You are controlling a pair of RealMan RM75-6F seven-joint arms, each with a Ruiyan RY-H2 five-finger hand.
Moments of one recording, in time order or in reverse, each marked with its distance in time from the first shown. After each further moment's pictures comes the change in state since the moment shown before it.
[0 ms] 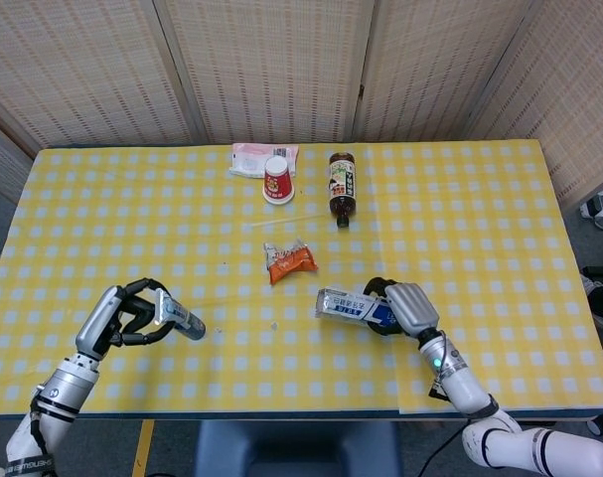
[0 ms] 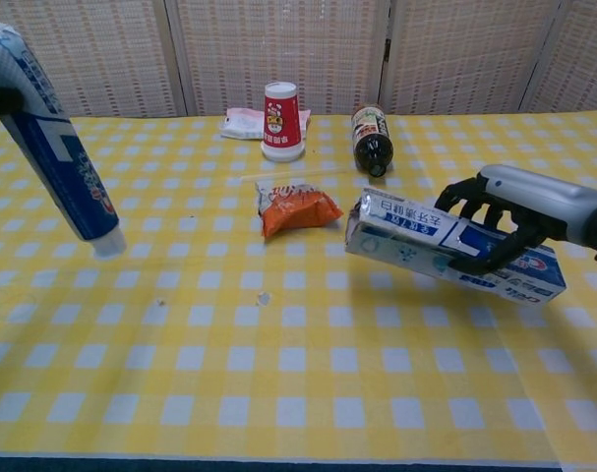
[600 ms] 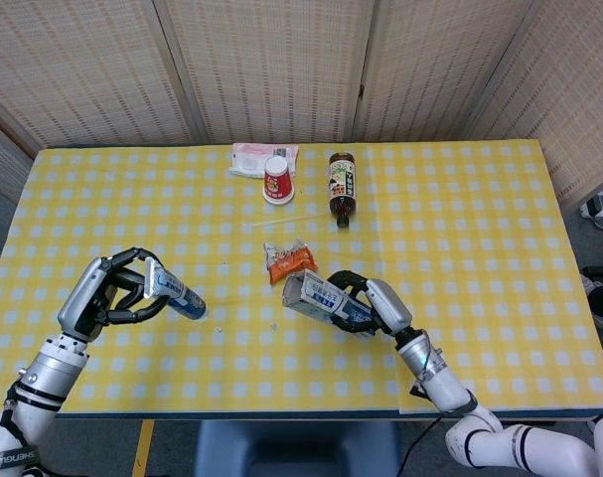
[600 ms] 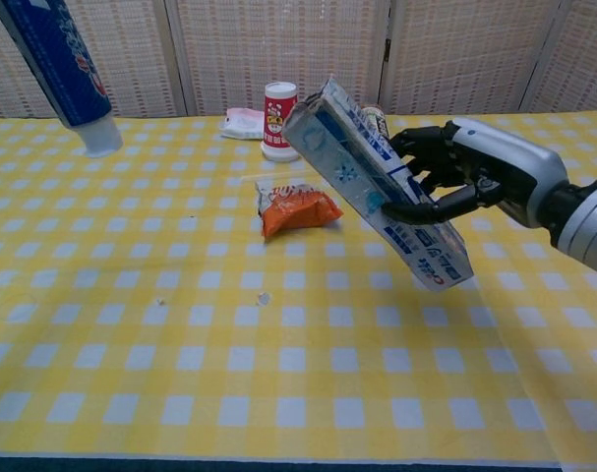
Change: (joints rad) left arm -0.041 0.175 -0.138 -0.187 -0.102 -0.021 -0.117; right arm 0.022 -0.100 0.032 0.062 -0.212 0.081 0.569
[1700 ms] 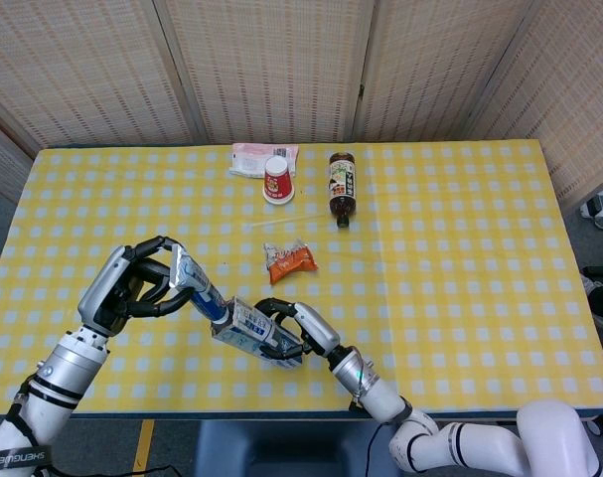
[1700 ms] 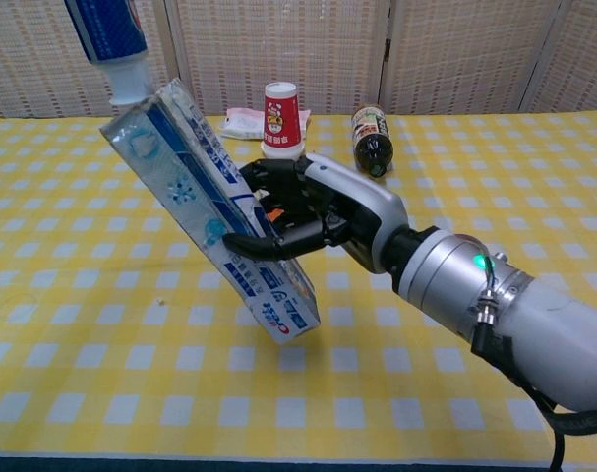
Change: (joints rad) left arm -0.087 0.039 -0.108 -0.157 -0.199 -0.048 0.055; right arm 0.132 -0.263 0.007 0.082 -0.036 -0.039 0.181
